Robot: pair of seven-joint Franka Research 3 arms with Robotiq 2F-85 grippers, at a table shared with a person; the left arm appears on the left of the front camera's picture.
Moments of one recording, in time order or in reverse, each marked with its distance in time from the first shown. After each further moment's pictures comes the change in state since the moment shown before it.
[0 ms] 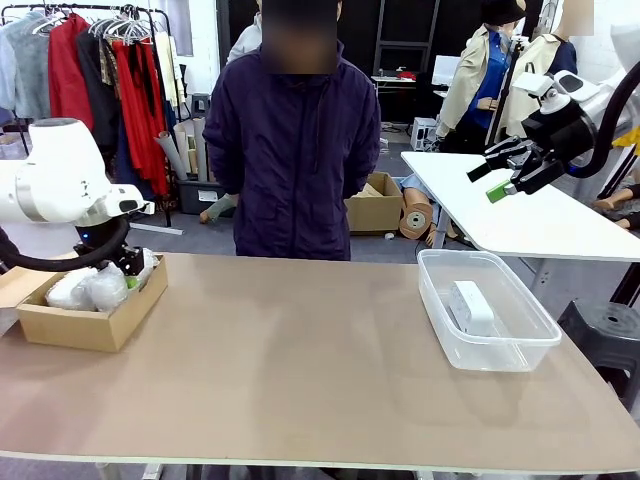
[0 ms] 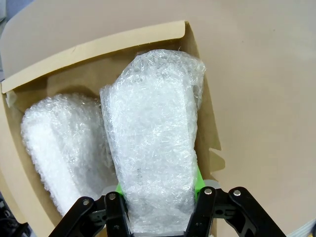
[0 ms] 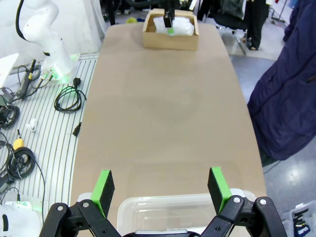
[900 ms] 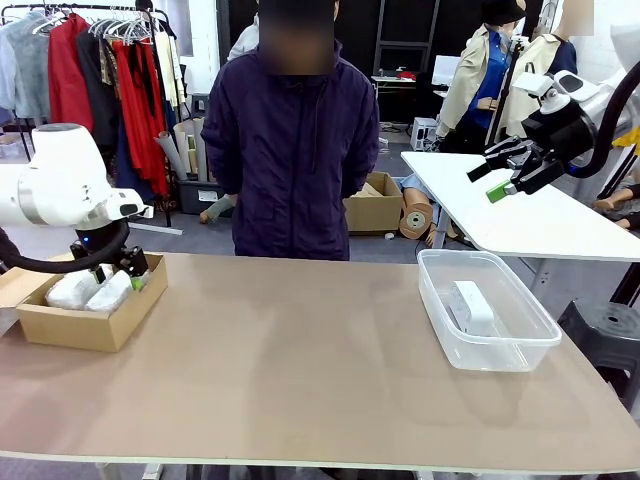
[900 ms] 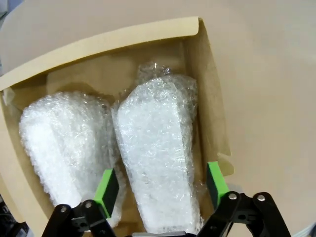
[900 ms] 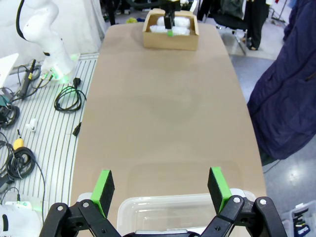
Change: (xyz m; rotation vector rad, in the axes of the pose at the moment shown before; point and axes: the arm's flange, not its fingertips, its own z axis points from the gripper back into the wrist) left arm 0.002 0.004 -0.006 0.009 0.012 0.022; right arm 0.000 0.000 0.000 0.000 0.000 0.000
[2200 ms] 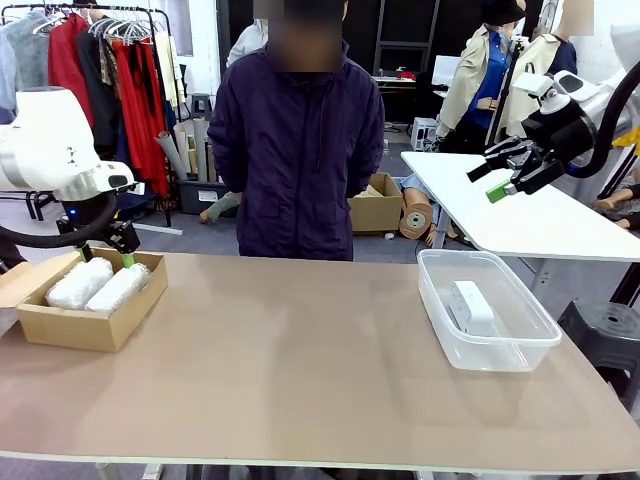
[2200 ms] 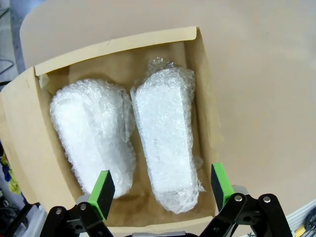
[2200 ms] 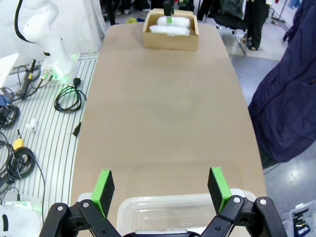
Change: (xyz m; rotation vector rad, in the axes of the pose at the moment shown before) left arm 0.005 0.009 0.054 -0.011 0.026 0.011; right arm 0.000 0.000 0.000 0.000 0.000 0.000
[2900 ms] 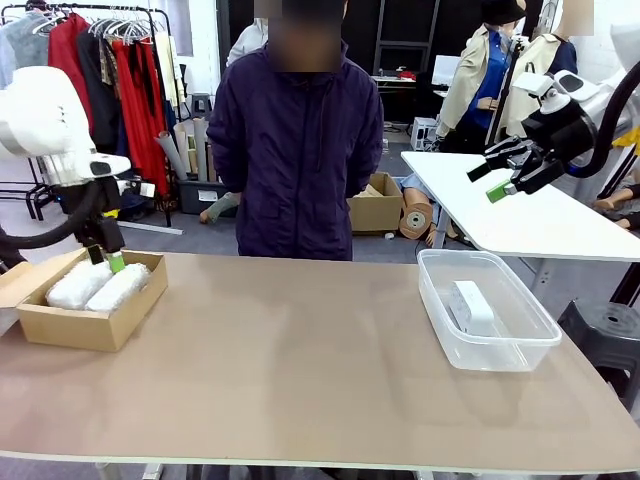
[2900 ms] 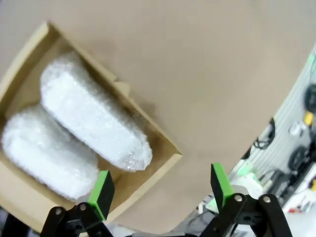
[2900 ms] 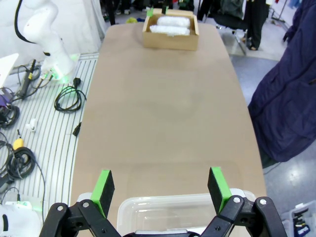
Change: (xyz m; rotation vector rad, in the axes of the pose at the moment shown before) left arm -0.010 -0.005 0.037 -0.316 0.156 -0.564; right arm 0.000 0.000 0.000 0.000 0.000 0.000
